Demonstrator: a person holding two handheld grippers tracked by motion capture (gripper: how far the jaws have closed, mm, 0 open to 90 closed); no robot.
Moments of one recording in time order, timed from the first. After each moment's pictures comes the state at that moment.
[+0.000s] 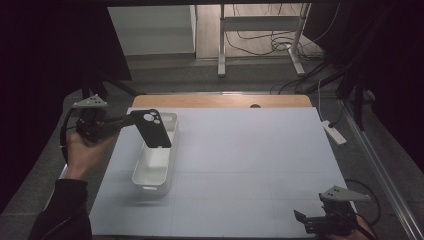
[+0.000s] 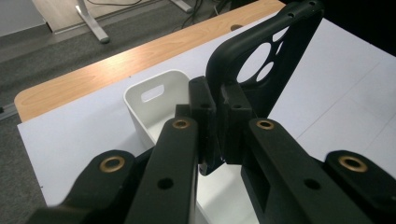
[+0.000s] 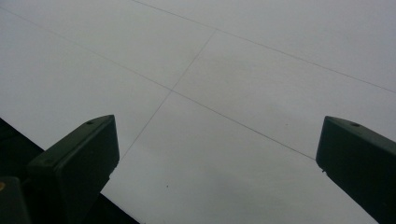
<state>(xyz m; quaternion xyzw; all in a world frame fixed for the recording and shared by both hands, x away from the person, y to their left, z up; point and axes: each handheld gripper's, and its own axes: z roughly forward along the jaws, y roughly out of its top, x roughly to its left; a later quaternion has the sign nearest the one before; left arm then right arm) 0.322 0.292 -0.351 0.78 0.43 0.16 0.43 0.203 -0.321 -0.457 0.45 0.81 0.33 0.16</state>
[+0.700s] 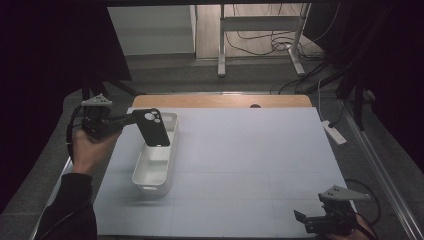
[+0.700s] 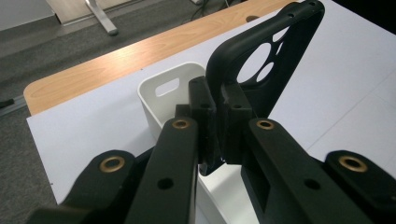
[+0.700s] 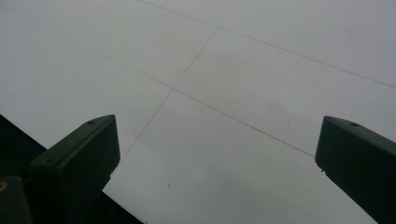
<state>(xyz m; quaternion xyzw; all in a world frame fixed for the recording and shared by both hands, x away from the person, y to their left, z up) 0.342 0.294 -0.367 0.78 0.44 0.17 0.42 0.204 -0.321 -0.457 0.45 0.81 0.33 0.15</state>
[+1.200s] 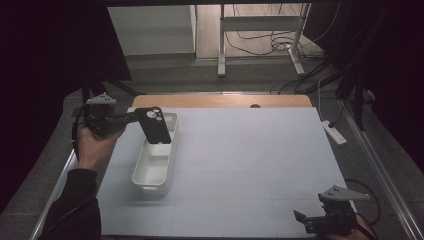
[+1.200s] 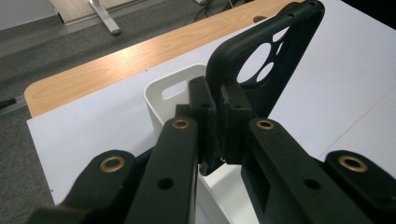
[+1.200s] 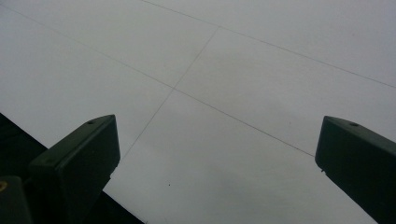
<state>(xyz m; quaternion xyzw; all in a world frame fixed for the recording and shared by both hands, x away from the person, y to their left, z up) 0.357 0.294 -0.378 0.77 0.45 0.17 0.41 0.204 -0.321 -0.458 0.45 0.81 0.33 0.15</state>
